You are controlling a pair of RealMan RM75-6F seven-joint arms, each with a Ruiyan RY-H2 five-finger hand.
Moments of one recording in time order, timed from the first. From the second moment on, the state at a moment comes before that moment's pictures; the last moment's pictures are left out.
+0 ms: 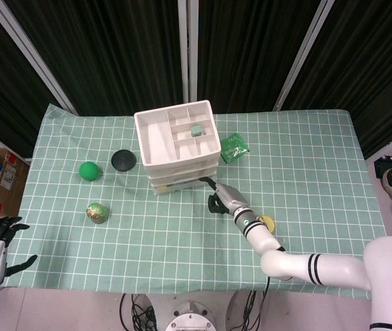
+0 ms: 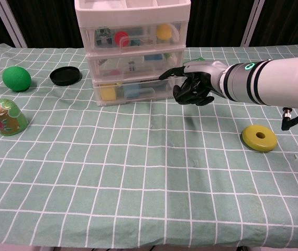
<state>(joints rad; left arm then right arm) 0.00 -1.24 -0.02 -1.49 1.53 1.58 -0.07 1.04 -1.57 0.22 -1.56 -0.37 0.77 -0.12</state>
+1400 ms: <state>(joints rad) 0.00 -1.26 -0.02 -1.46 1.53 1.58 -0.08 1.03 -1.32 0.13 -1.86 -0.32 0.62 -0.08</state>
